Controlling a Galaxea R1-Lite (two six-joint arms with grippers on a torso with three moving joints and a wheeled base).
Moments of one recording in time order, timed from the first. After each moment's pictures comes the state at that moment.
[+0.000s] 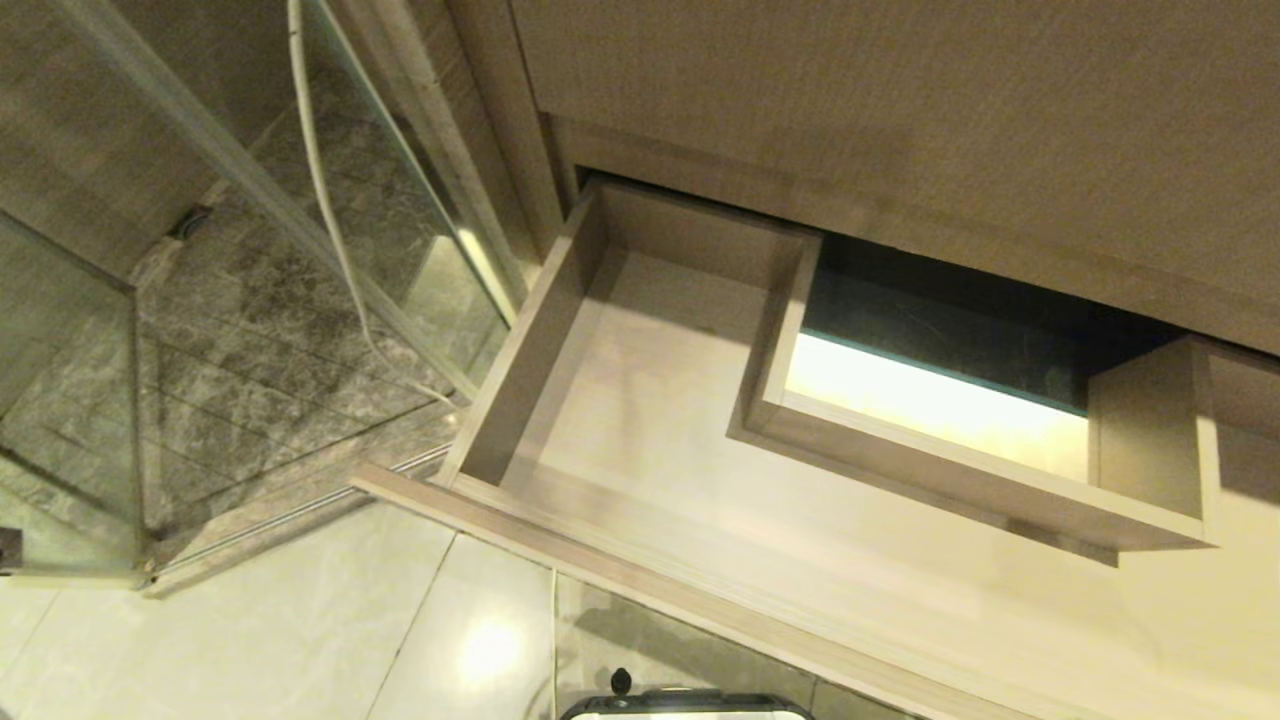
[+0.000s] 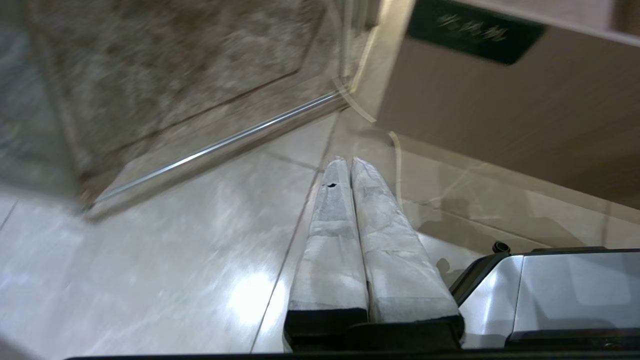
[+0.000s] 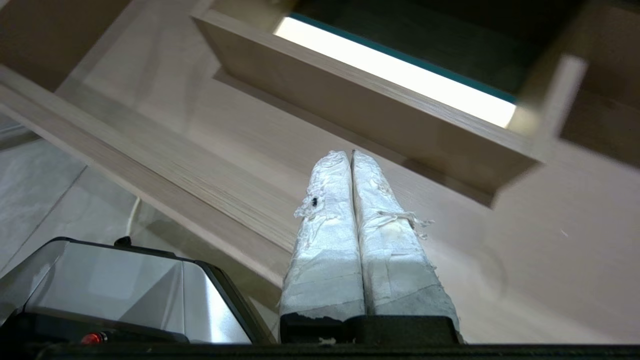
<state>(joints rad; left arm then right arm) 0.00 0.00 0.00 0.00 0.00 0.00 0.15 0.00 0.00 -0.11 0.02 -0.05</state>
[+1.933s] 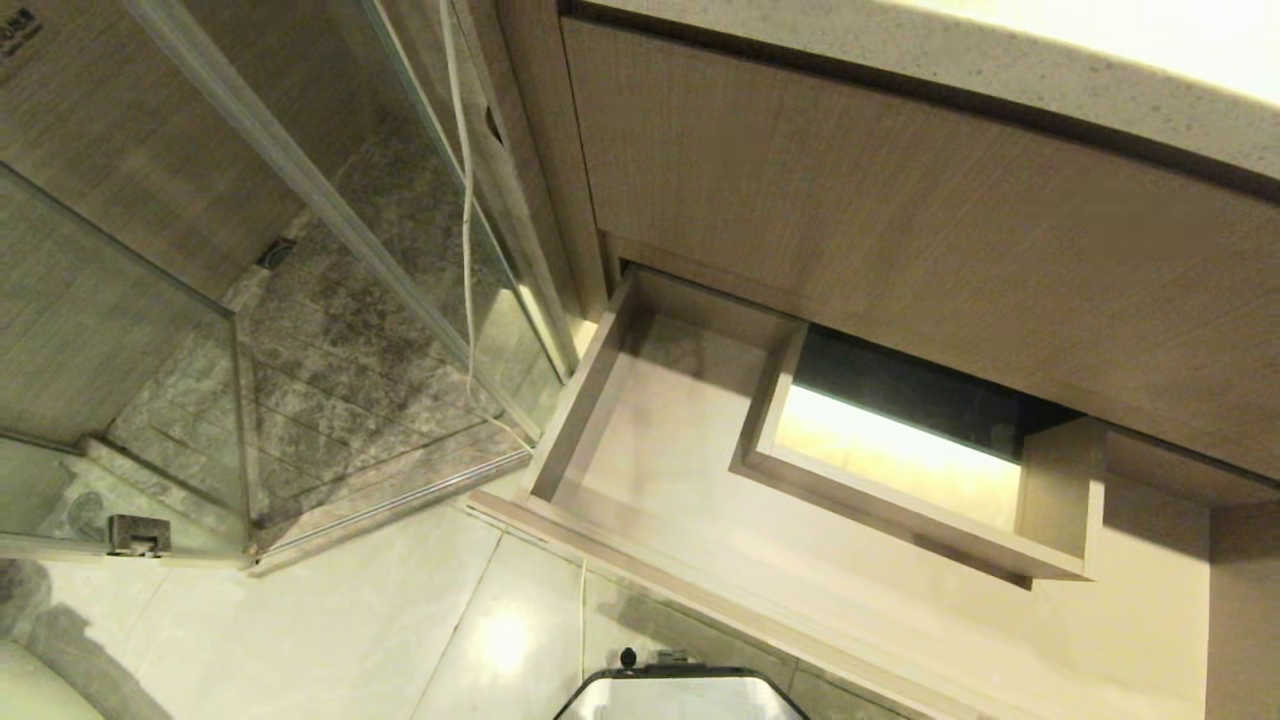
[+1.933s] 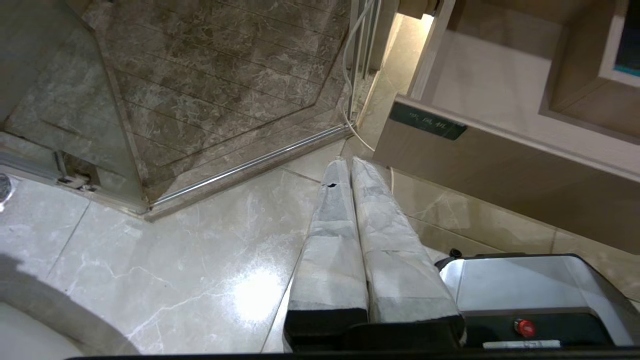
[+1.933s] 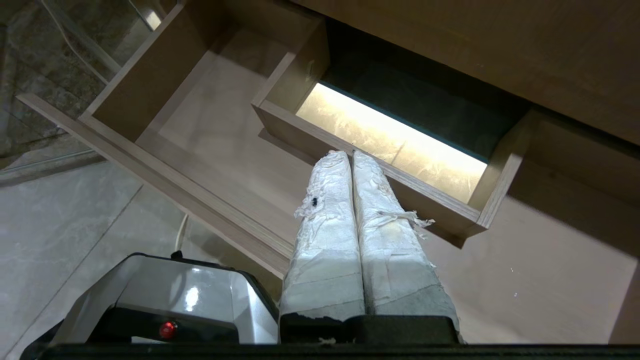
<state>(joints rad) 0.00 0.00 0.00 0.00 0.00 0.00 0.15 0.00 0.00 -0.11 0.02 -0.05</state>
